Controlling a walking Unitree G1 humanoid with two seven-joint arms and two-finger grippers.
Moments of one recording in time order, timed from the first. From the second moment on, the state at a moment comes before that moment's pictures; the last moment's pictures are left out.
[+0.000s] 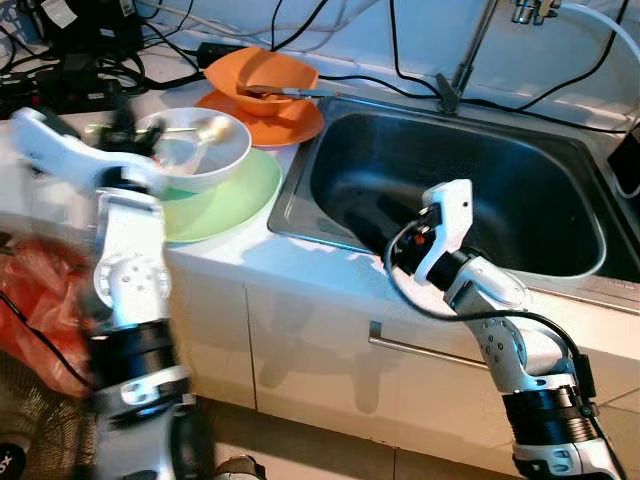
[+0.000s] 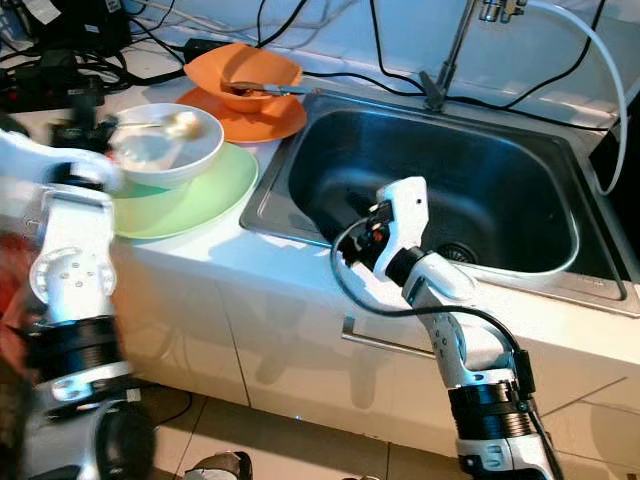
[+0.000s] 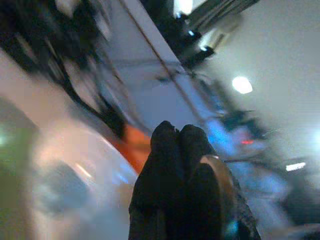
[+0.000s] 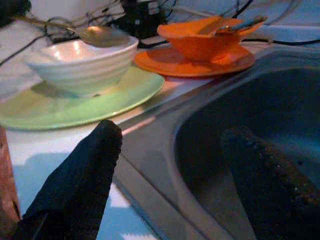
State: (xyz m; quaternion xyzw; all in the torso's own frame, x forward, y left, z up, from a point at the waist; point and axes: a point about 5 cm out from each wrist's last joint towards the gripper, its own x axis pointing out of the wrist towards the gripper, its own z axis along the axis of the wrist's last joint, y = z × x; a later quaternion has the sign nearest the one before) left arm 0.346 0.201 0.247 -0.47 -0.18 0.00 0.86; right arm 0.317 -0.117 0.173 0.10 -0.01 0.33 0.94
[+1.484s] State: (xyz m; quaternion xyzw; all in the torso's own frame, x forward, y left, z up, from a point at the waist) left arm 0.356 0.109 0.242 -0.61 -0.08 -0.26 0.74; right arm 0.340 -0.105 0.226 0.43 -0.01 0.27 0.86
